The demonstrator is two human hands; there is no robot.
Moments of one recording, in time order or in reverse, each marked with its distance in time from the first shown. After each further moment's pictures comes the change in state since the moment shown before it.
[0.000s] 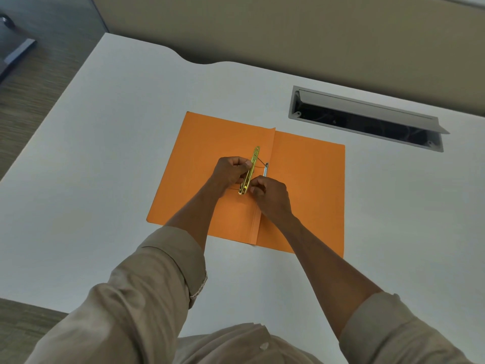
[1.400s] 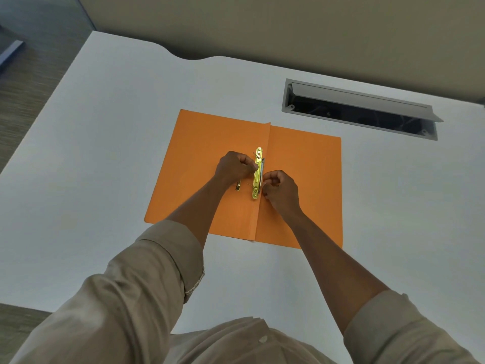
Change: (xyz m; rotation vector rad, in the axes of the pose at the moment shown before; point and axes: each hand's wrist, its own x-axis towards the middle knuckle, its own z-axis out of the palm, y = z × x) left_hand 0.002 0.005 0.020 0.424 0.000 0.070; right_hand -0.005 0.015 -0.021 0.266 0.138 0.302
